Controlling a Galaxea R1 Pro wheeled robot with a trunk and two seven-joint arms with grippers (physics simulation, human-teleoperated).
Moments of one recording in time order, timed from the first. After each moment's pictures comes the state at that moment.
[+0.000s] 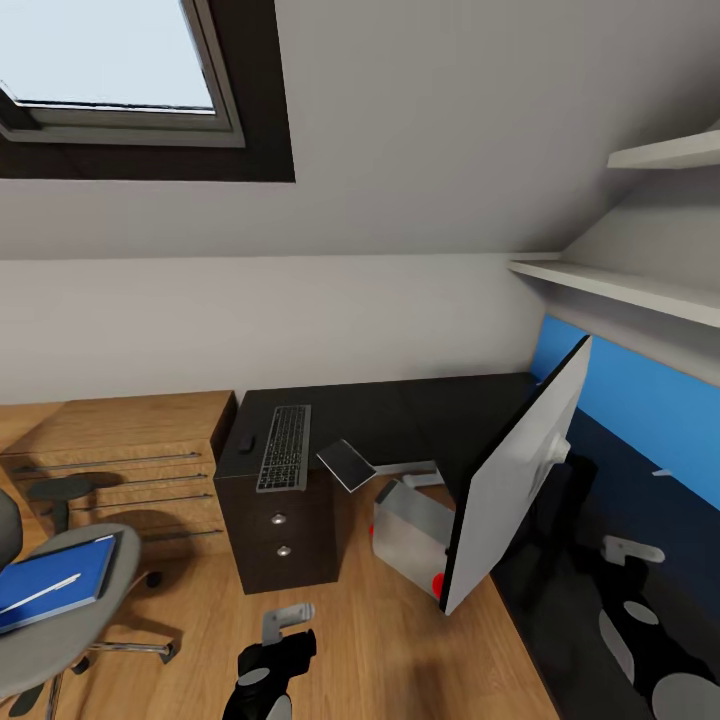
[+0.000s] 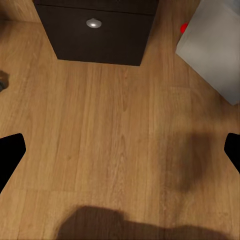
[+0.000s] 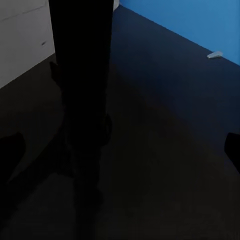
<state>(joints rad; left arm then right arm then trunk) -0.19 -0.08 -0.40 -1.05 0.47 0.31 0.56 -0.57 -0.25 -0.32 -0.43 0.04 -0.29 -0.06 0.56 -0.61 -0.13</state>
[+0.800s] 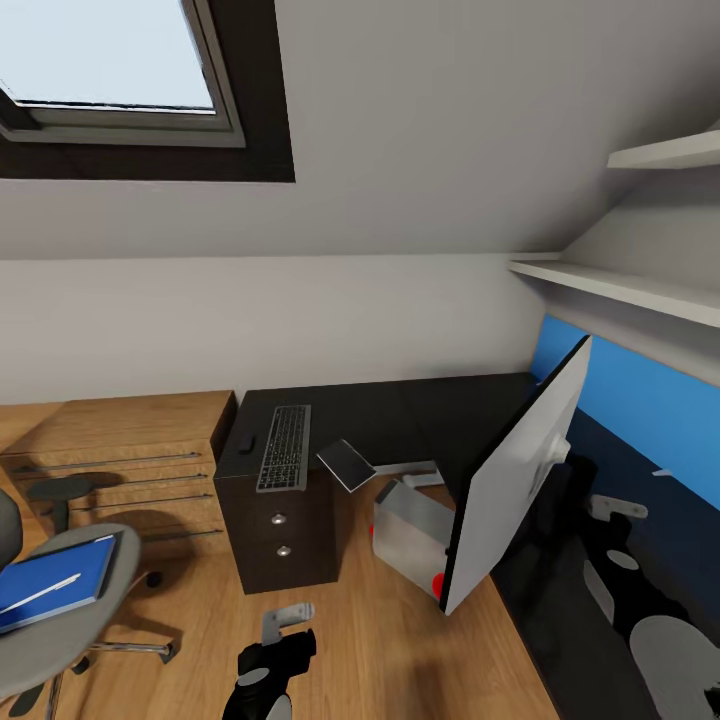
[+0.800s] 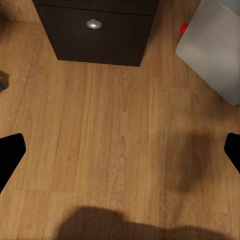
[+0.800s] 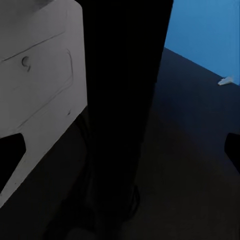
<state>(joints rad) -0.19 -0.08 -0.40 -1.05 0.47 0.30 0.55 -0.71 -0.24 -0.32 -0.41 0.06 -0.22 -0.07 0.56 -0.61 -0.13</state>
